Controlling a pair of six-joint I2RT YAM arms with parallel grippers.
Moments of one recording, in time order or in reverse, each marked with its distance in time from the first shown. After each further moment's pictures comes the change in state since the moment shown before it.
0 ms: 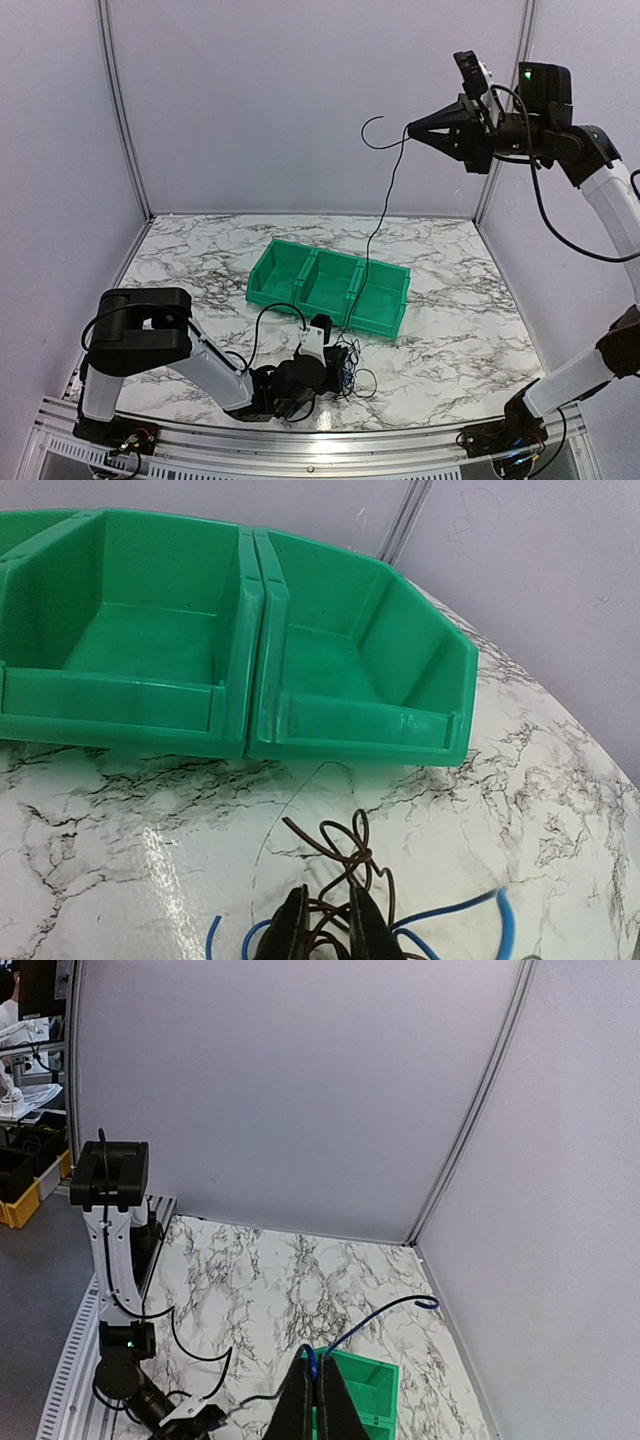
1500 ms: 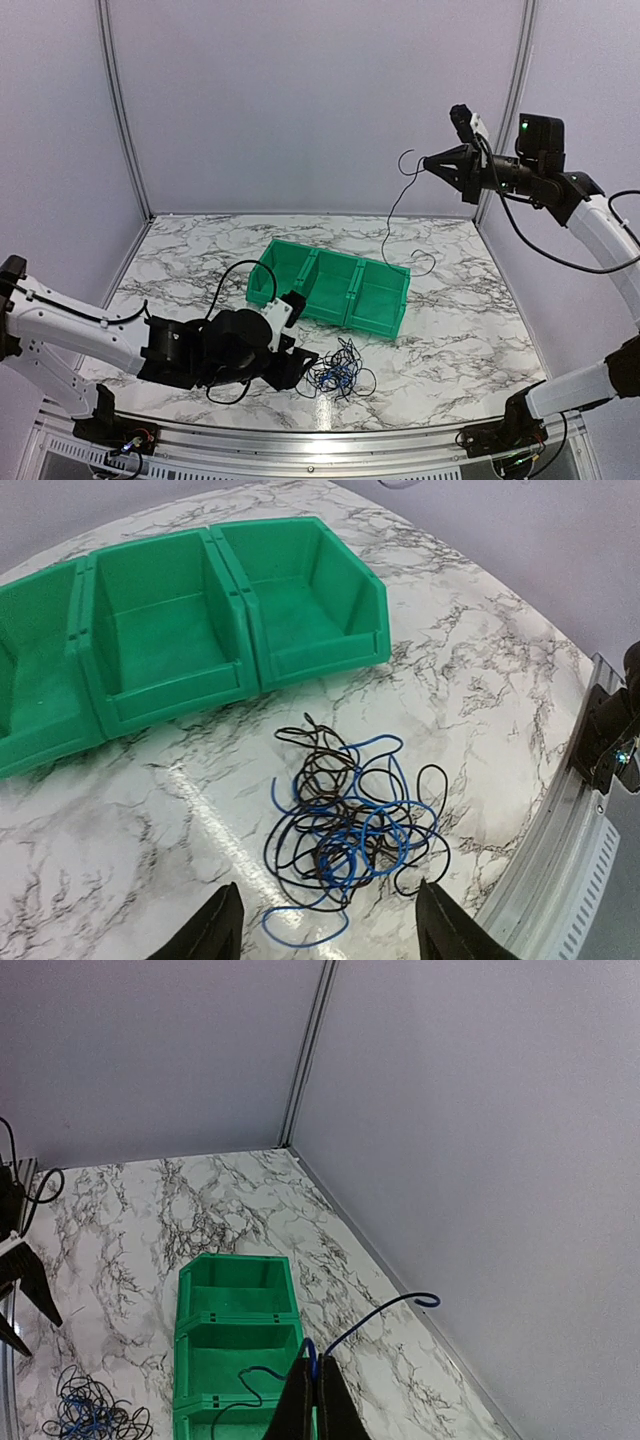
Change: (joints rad) left arm 0.002 -0.682 -0.133 -0.784 0.294 0.092; right arm -0.188 -0.125 -0.432 0.293 0.230 0.029
